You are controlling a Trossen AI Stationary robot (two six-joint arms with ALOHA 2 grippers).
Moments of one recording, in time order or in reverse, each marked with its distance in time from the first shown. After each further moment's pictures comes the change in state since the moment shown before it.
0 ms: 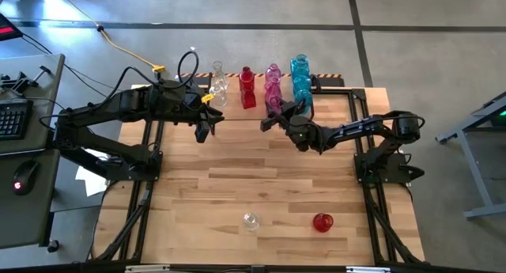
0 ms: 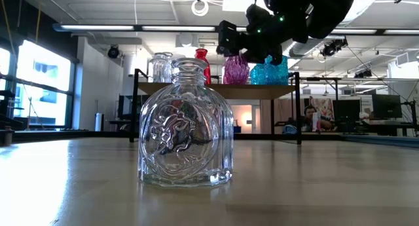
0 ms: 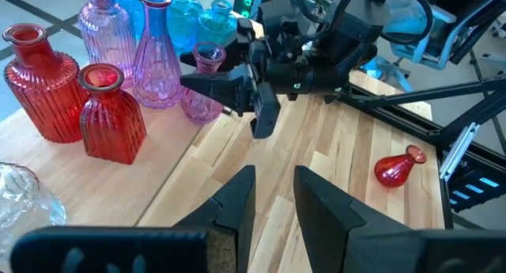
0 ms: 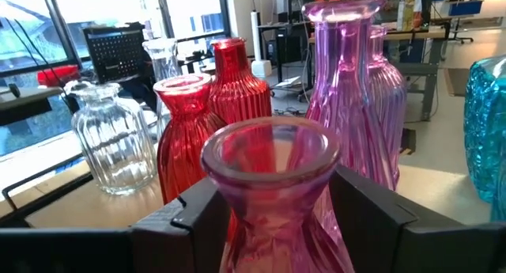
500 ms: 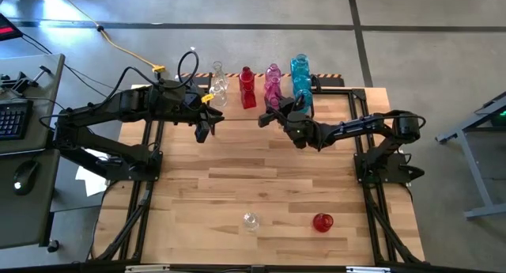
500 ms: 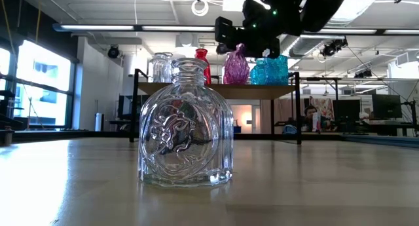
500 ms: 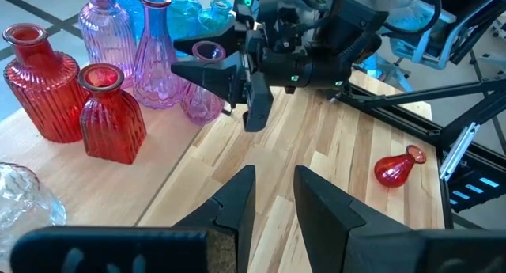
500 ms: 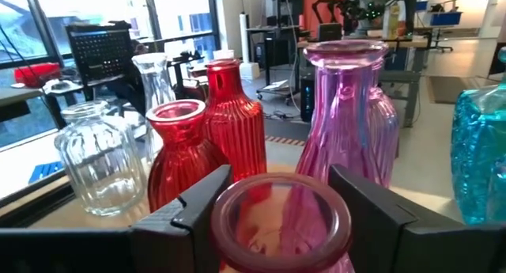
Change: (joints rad) left arm 0.000 0.000 0.000 0.000 0.000 0.000; right arm -0.006 -0.001 0.075 -0.077 0.032 -0.034
